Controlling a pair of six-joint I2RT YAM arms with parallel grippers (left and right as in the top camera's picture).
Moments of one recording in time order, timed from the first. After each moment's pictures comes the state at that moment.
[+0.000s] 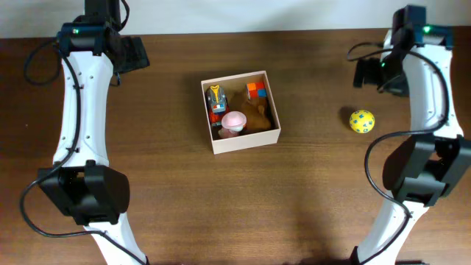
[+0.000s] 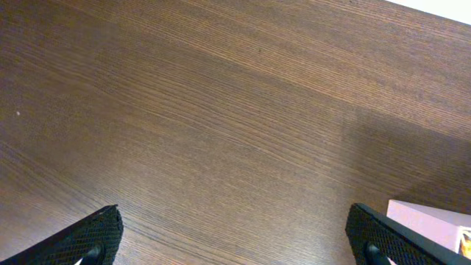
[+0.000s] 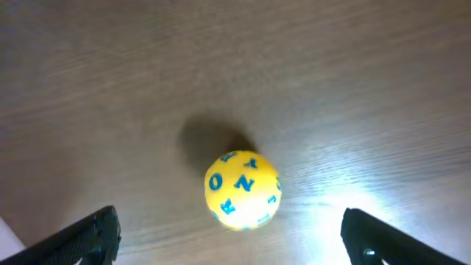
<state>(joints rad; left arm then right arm) 0.01 2.07 2.22 -1.24 -0.23 -0.29 -0.19 2.16 2.07 -1.27 0.04 0.08</state>
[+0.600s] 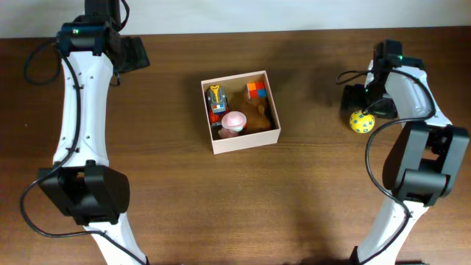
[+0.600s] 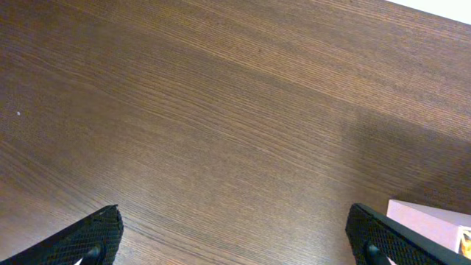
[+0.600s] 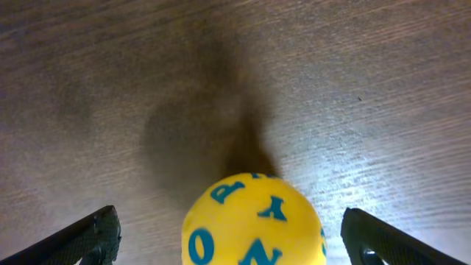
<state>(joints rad) 0.01 2.07 2.22 -1.24 -0.23 -0.29 -0.19 2.17 1.74 -1.00 0.04 0.08</state>
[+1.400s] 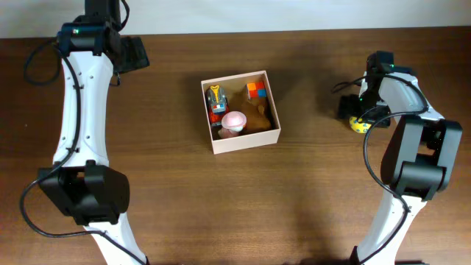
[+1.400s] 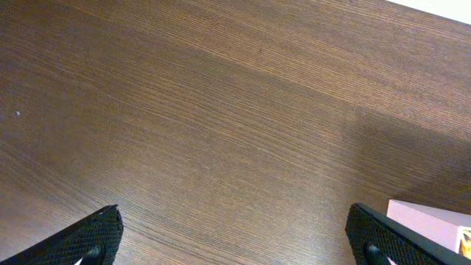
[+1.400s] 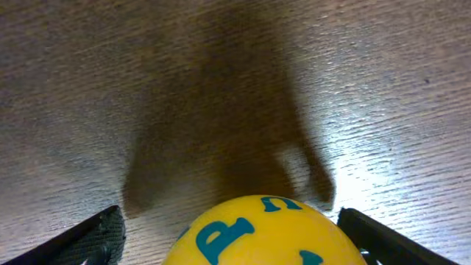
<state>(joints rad) 0.01 2.07 2.22 -1.24 -0.23 -0.29 -0.19 2.22 1.68 -0.96 0.04 0.08</state>
